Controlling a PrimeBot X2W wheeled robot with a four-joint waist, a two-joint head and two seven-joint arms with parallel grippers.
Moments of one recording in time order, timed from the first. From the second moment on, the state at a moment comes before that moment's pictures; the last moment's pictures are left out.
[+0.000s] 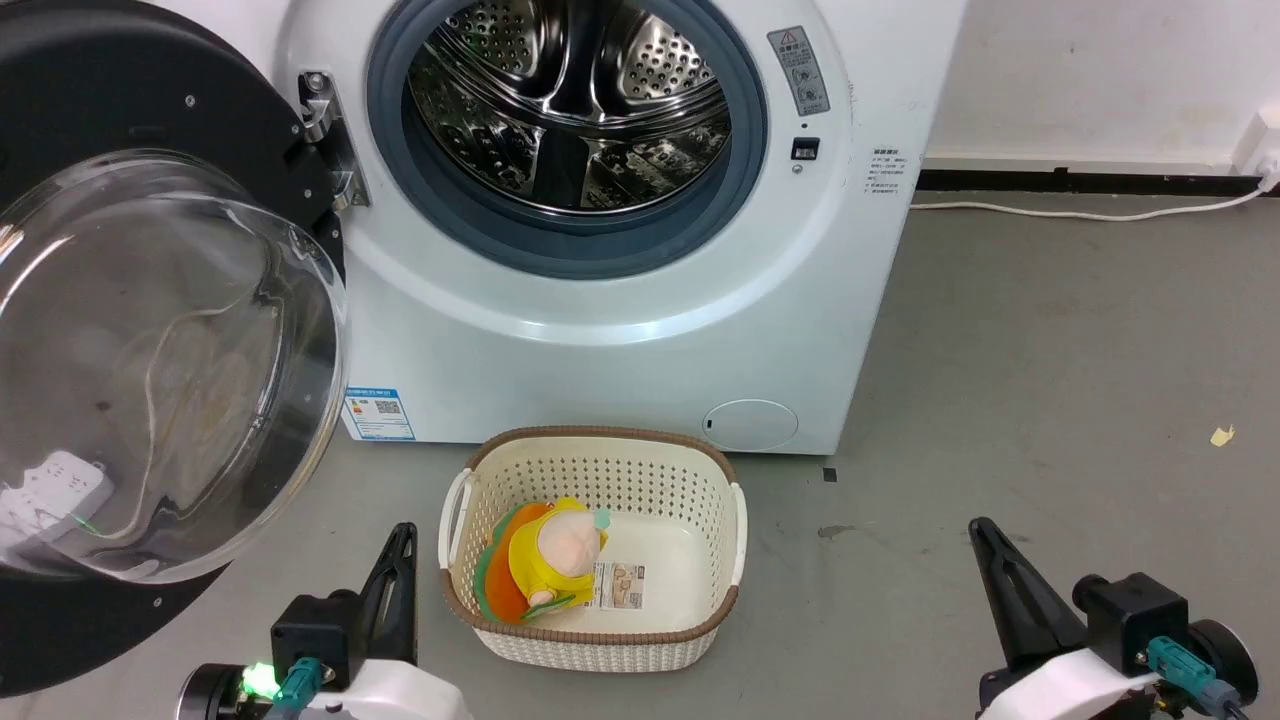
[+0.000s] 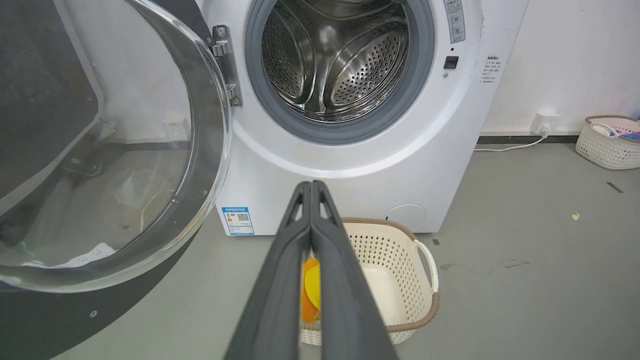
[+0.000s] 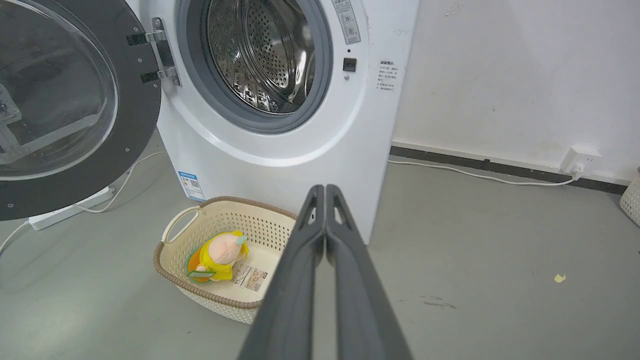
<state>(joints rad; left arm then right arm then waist) 0.04 0.07 -0.05 0.03 -0.05 0.01 -0.09 0.03 -0.06 0.01 0.05 0.03 0.13 -0.08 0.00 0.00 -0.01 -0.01</state>
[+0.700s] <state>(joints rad) 0.02 0.05 -0.02 0.02 -0.03 0.01 -0.04 0.01 -0.06 0.00 0.03 0.02 0.13 -0.04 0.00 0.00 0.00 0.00</state>
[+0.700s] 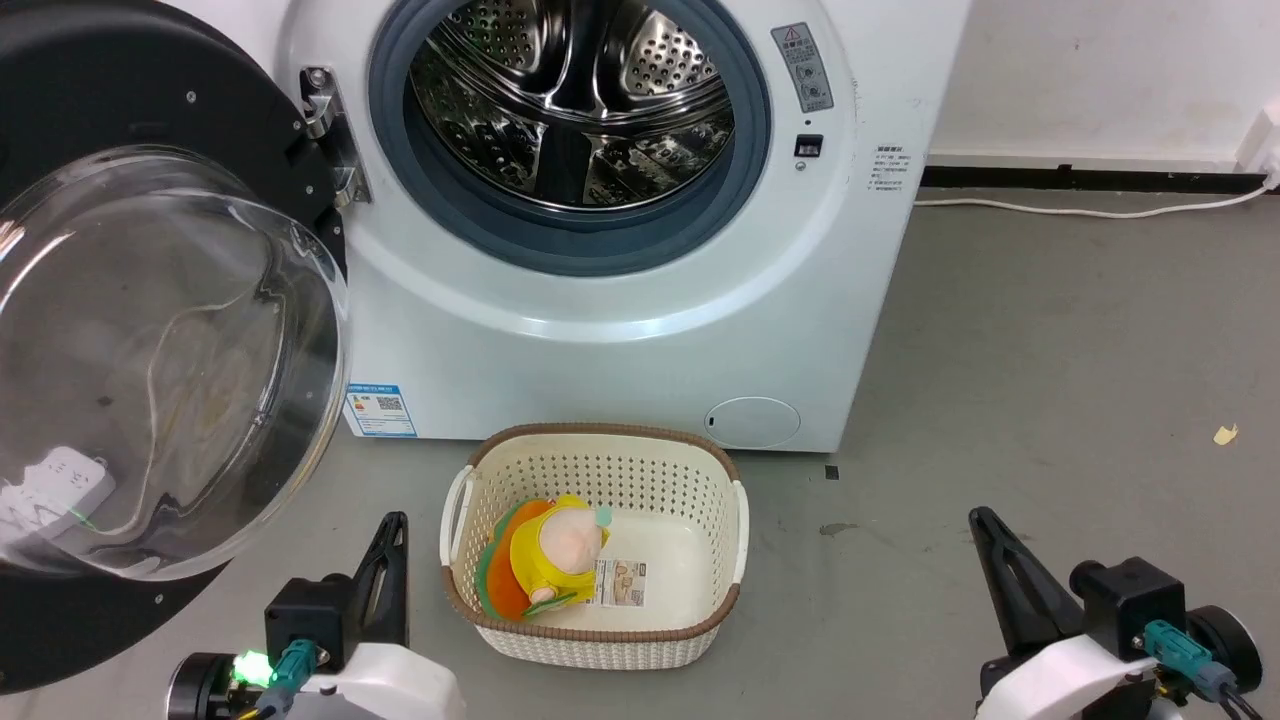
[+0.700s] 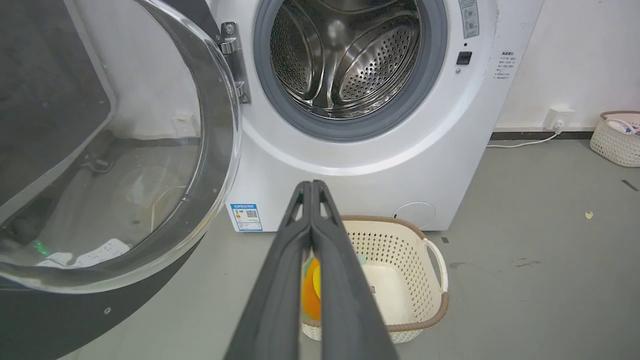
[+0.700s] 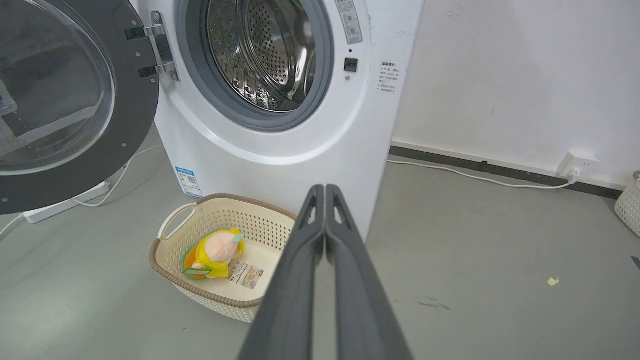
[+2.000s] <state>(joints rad) 0.02 0.05 0.00 0.00 -0.01 0.00 0.00 0.01 -0.06 0.00 0.00 0.01 0.13 0.00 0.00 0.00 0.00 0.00</state>
